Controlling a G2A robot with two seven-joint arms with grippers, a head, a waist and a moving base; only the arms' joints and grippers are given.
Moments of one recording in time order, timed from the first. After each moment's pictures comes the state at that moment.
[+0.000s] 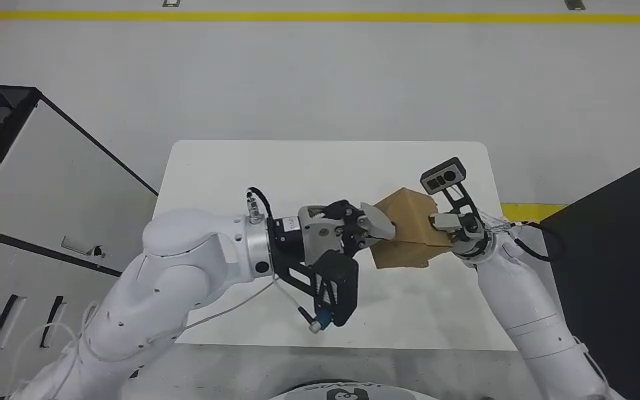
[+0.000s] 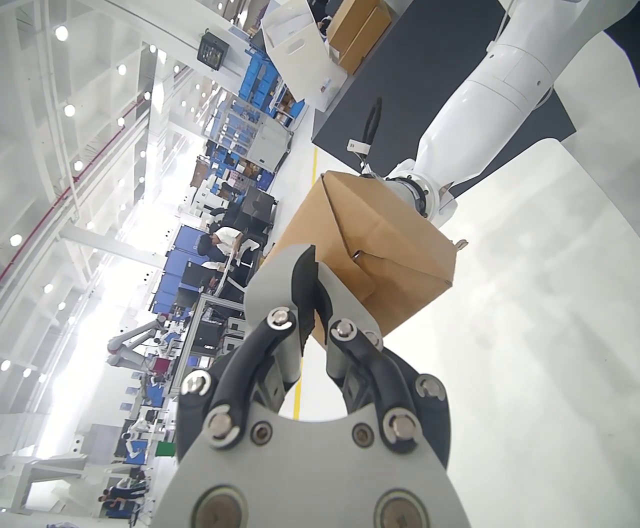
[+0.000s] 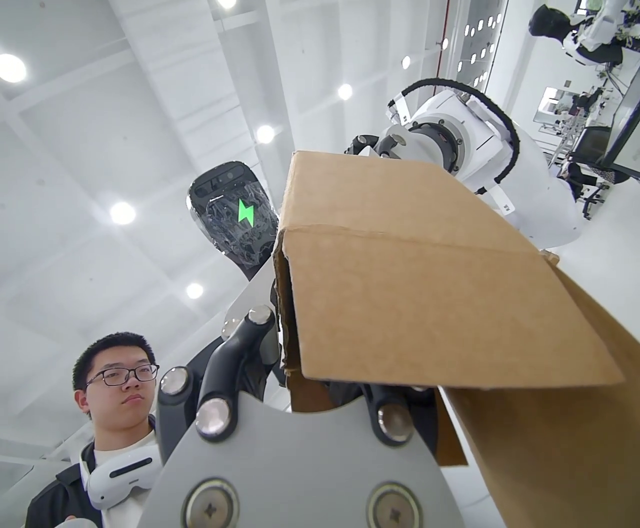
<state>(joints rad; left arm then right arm) 1.14 -1.02 -1.06 -2.30 1.75 -0.79 0.04 -1.34 -1.10 1.25 -1.57 1.26 -0.12 1.54</state>
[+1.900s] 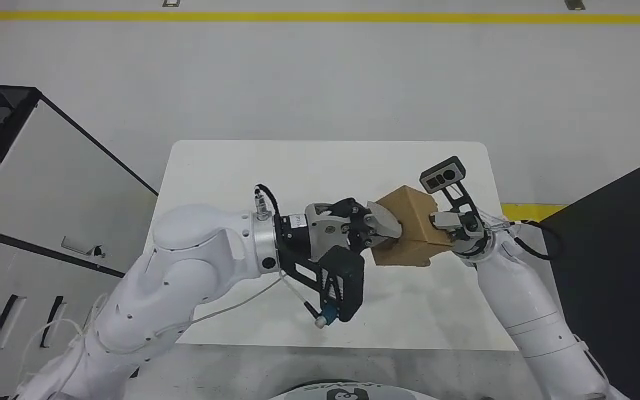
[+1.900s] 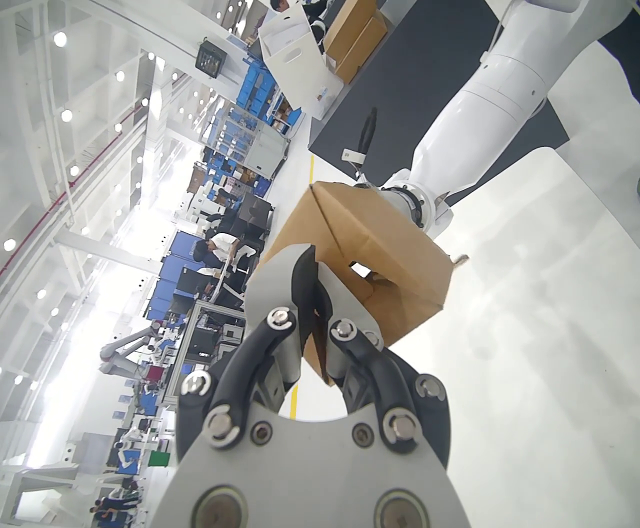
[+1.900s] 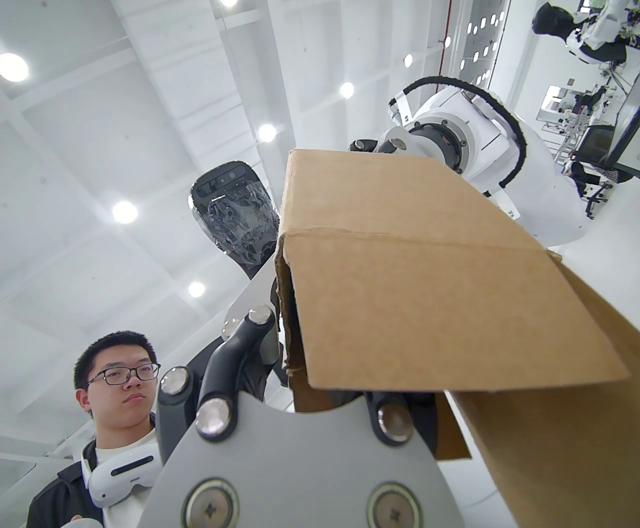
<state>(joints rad) 1.12 -1.03 -1.04 -2.28 1.73 -0.77 0.05 -1.33 -1.09 1.24 -1.57 1.27 -0.12 1.54</state>
